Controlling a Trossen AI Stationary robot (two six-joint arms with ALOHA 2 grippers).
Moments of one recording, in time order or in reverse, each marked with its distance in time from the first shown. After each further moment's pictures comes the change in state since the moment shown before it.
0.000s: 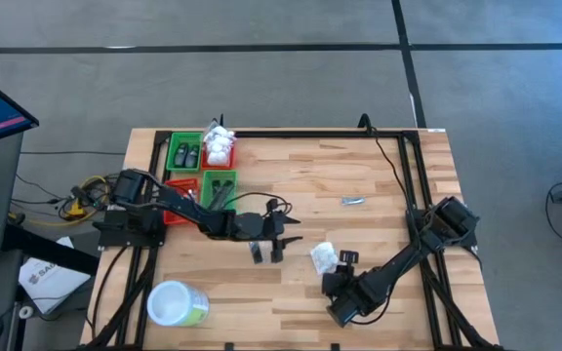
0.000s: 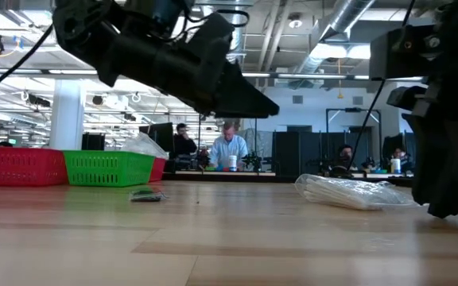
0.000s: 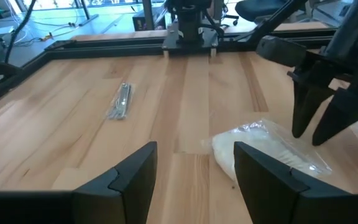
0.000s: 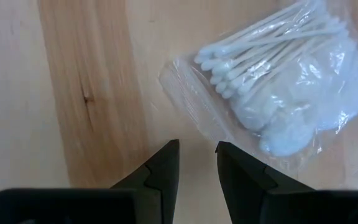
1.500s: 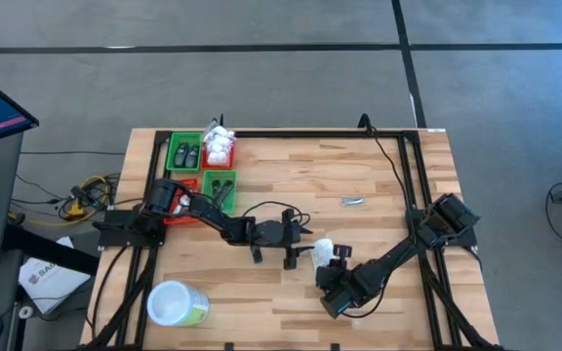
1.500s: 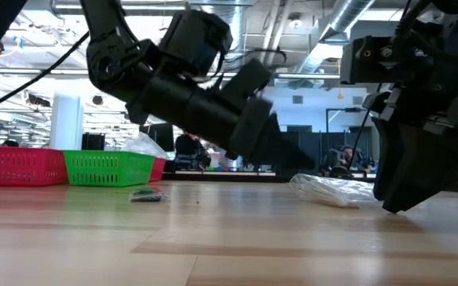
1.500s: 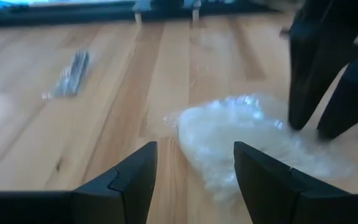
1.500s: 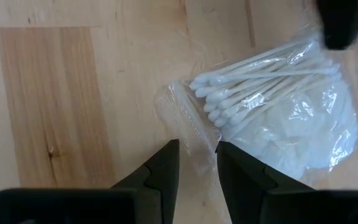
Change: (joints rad) left arm 0.019 0.279 0.176 0.030 0.080 -0.008; right arm -0.065 0.005 -0.041 0.098 0.049 -0.085
